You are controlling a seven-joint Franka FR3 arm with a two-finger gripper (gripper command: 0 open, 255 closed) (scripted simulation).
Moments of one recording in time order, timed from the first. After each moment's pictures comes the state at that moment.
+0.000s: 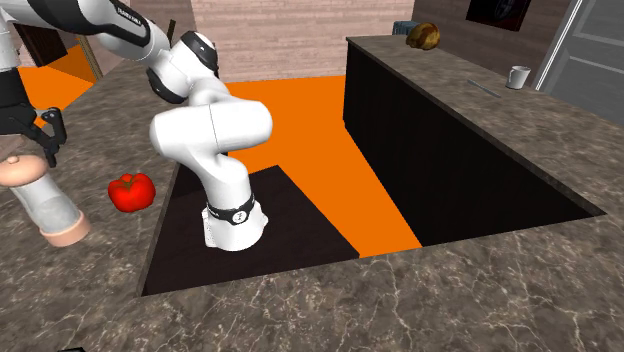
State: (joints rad) arm -0.22 -1.61 -0.75 -2.58 -0.98 1.27 -0.68
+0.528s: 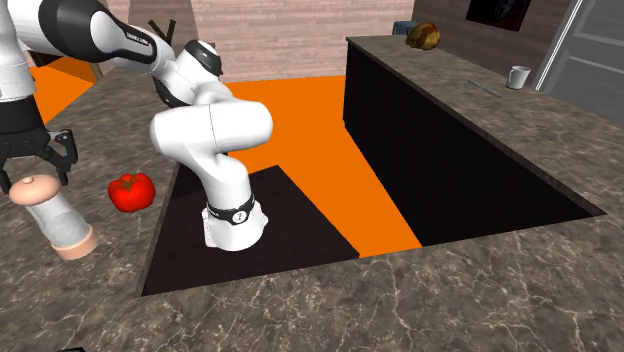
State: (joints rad) arm -0.27 -1.68 -0.84 -2.67 -1.06 1.30 -0.69
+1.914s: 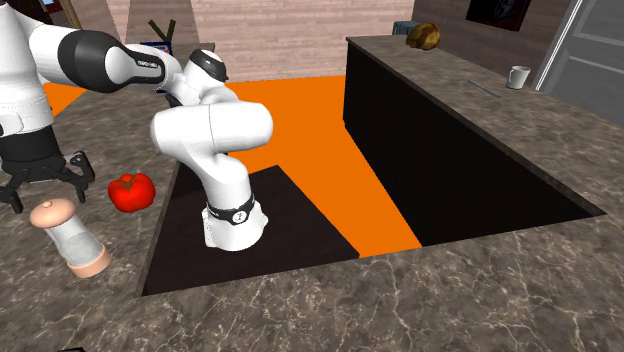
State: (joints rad) arm -0.34 -1.74 -0.98 -2.77 -1.19 1.35 -0.70
